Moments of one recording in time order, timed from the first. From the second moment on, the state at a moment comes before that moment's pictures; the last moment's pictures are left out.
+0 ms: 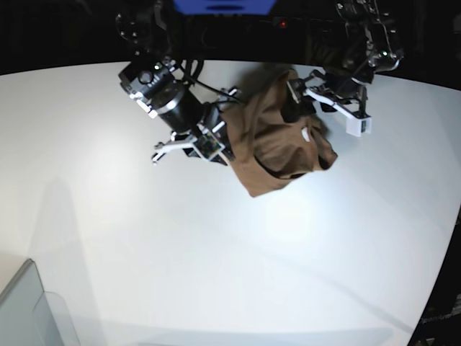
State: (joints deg) left arm 22.4 1.8 -18.2 102.8 -35.1 -14.5 52.5; right arm -16.5 -4.1 -8.7 104.4 -18.1 31.3 -16.9
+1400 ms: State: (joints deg) left arm -0.4 -18.8 6.2 86.9 -34.9 -14.2 52.9; right arm -22.9 -2.8 6.4 107.9 -18.1 31.3 -16.6
